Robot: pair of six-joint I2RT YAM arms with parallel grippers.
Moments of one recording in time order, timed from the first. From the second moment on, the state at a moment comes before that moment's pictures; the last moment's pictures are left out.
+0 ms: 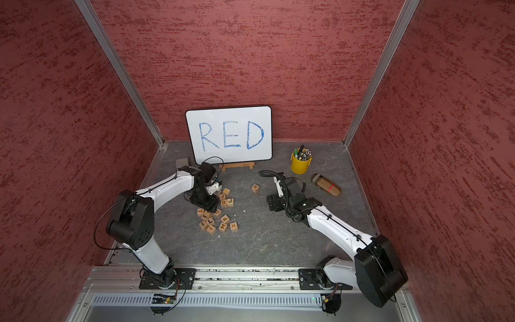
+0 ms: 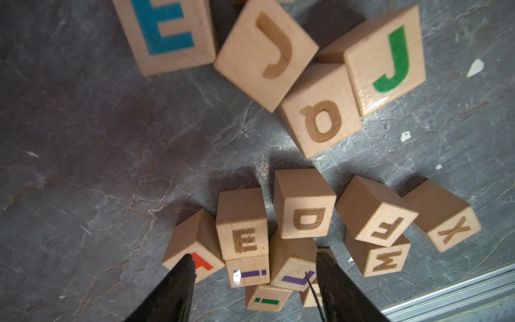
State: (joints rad) left arm -0.37 1.72 1.20 -1.06 0.08 0.11; right arm 0.55 1.24 0.74 -0.28 -0.03 0.28
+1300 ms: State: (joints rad) left arm -0.37 1.83 1.20 -1.03 0.02 0.12; right arm 0.55 1.24 0.73 -0.27 -0.03 0.28
